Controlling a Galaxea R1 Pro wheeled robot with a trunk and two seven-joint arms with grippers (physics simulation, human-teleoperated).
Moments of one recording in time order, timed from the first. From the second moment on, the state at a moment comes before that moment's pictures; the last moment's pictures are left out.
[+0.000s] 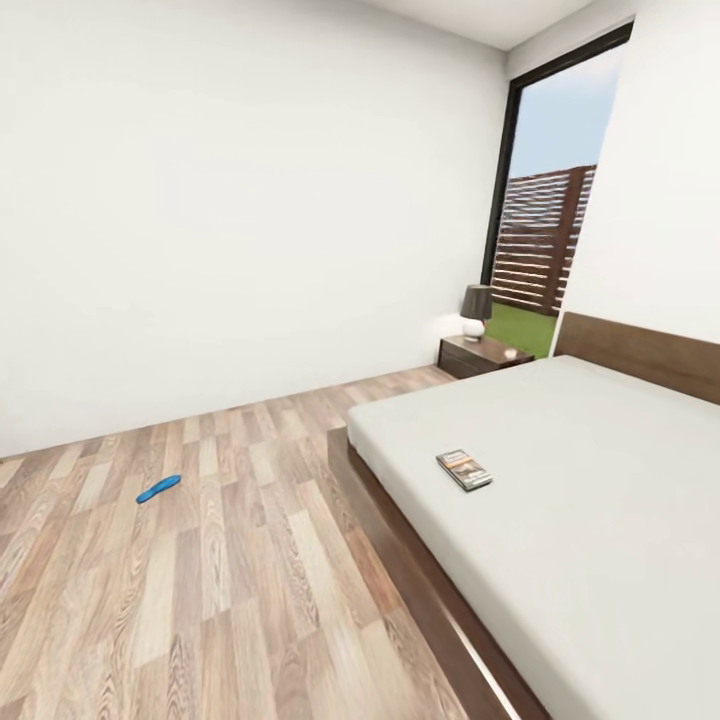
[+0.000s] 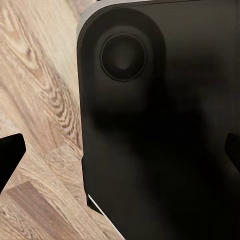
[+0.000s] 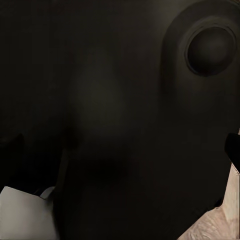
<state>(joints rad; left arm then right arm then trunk) -0.01 0.01 0.00 -0.01 0.00 -0.02 0.00 0.00 0.08 0.00 -0.02 0.01 -0.01 0.01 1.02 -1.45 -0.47</state>
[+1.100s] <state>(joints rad) -0.01 0.01 0.00 -0.01 0.00 -0.02 0.00 0.00 0.08 0.00 -0.02 0.01 -0.01 0.01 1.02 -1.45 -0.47</state>
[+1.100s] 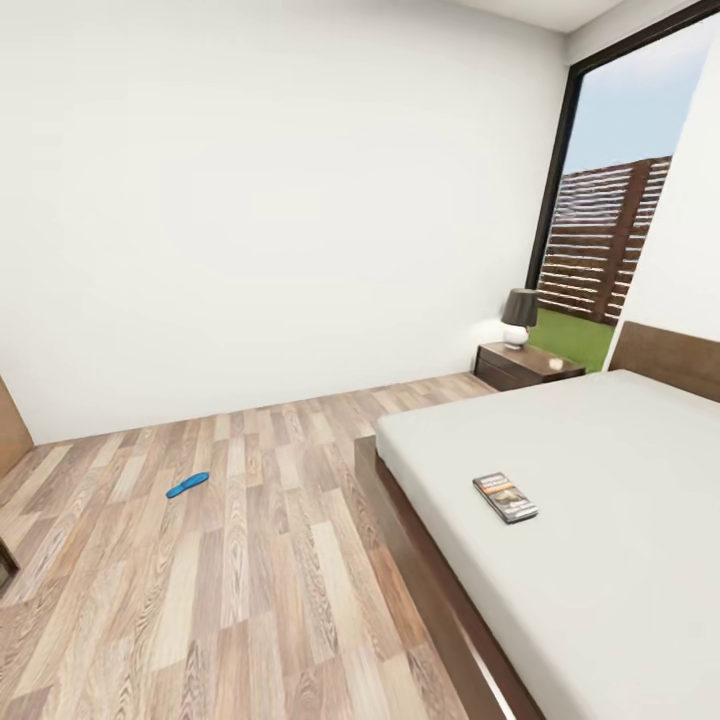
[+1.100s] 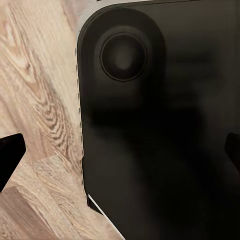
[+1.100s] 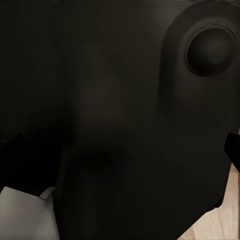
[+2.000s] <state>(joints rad) -0.01 0.01 0.00 -0.01 0.00 -0.02 0.00 0.00 0.08 0.00 -0.02 0.01 -0.01 0.01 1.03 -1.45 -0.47</state>
